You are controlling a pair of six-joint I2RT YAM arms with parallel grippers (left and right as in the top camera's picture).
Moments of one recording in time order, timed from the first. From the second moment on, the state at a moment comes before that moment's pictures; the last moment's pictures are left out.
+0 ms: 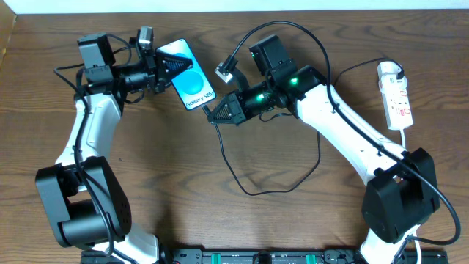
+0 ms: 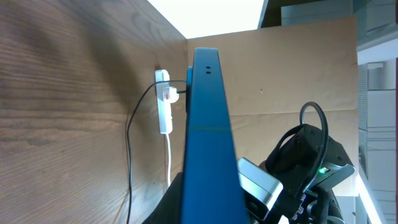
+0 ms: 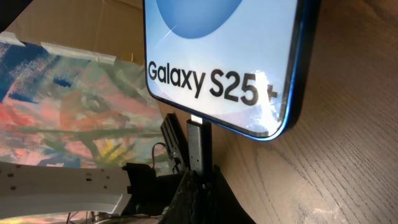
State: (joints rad) left arm 0.19 1.77 1.25 -0.15 1.37 -0.75; right arm 0.57 1.89 1.59 -0.65 -0.98 0.29
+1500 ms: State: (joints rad) left arm 0.13 1.77 1.24 -0.30 1.37 -0.59; right arm 0.34 1.89 1.57 -0.81 -0.91 0.21
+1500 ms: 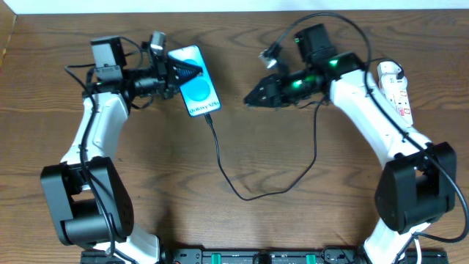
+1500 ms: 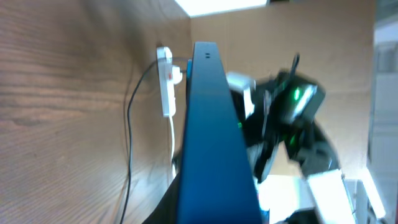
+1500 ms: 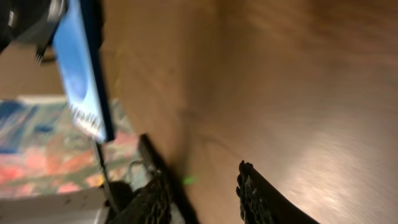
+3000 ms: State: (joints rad) left arm -0.16 2.01 1.18 -0.46 0.75 -0.35; right arm 0.29 1.89 1.57 -0.97 -0.55 0.19
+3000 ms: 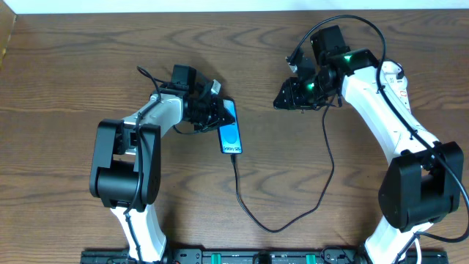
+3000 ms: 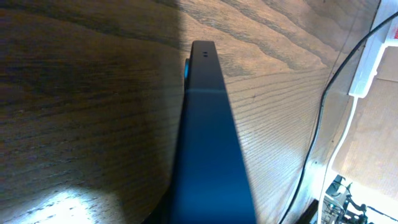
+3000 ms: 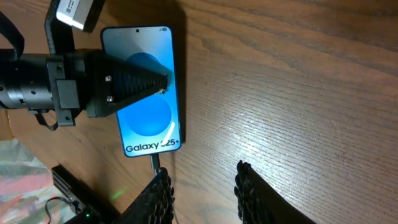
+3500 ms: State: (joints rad) left arm -0.16 2.01 1.18 -0.47 0.71 -0.40; right arm 0.29 1.89 1.57 -0.97 -0.55 0.19
